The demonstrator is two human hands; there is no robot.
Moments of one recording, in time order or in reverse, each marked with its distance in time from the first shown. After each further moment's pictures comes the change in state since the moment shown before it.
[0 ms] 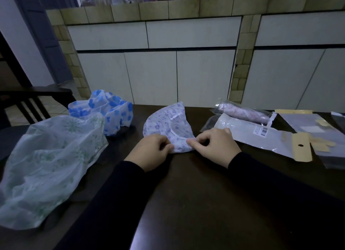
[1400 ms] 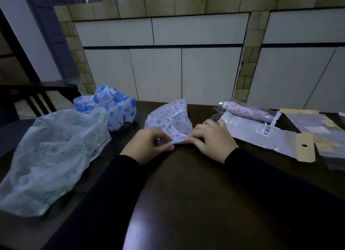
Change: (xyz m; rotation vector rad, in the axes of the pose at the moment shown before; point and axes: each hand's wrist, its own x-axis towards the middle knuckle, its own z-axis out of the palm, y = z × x) left_hand -0.004 -0.013 -0.007 -0.001 0.100 0.112; right_hand 0.009 -0.002 0.001 -0.242 -0.045 -0.250
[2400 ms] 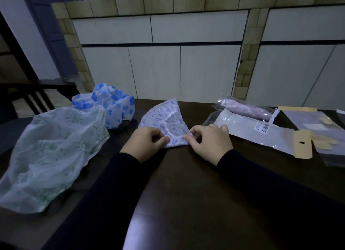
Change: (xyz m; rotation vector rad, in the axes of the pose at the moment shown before) left_hand -0.003 0.008 0.001 -0.024 -0.002 -0.178; right_hand -0.006 -0.016 0.009 0.049 0.056 0.296
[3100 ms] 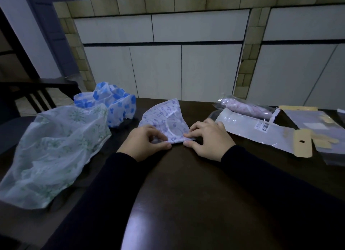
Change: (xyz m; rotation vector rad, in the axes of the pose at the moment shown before) left_hand -0.005 -0.010 -0.003 -0.071 0.008 0.008; right_hand 0.003 0.008 -0.012 -0.032 -0.174 -0.230
